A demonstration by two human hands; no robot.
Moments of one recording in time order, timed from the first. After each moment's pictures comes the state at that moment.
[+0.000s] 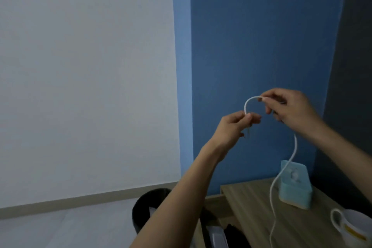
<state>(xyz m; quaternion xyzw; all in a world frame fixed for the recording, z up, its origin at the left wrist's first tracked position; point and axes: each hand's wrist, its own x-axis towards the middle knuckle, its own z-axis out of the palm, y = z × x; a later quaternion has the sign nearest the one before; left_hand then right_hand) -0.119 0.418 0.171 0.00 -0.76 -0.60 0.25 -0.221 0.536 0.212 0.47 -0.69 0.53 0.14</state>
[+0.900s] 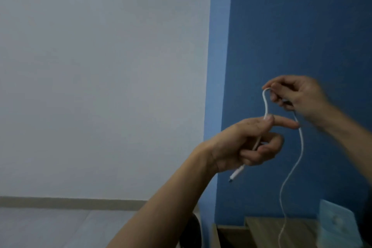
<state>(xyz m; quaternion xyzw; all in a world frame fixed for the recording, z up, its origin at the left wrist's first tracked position) -0.036 0.398 0.225 -0.21 -0.67 -0.71 0.02 -0.181 0.485 0.286 0.57 -0.57 0.59 0.04</state>
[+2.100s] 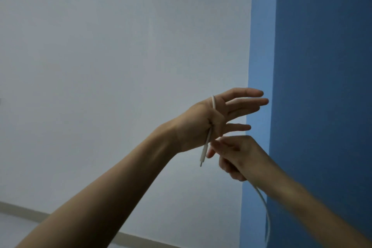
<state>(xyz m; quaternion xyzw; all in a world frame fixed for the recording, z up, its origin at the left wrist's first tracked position) 0.117 0.353 0.327 -0.14 -0.81 -0.52 0.24 -0.004 0.415 0.276 0.68 -0.56 0.46 -0.10</state>
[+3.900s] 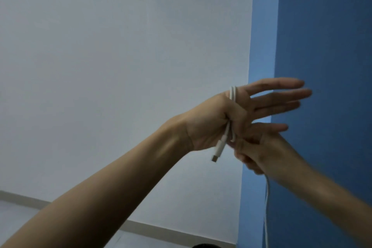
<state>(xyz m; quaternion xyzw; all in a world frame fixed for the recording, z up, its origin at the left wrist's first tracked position) 0.109 0.386 0.315 -0.20 -0.78 -0.58 0.15 0.009 0.450 0.256 0.55 -0.73 0.40 -0.10</state>
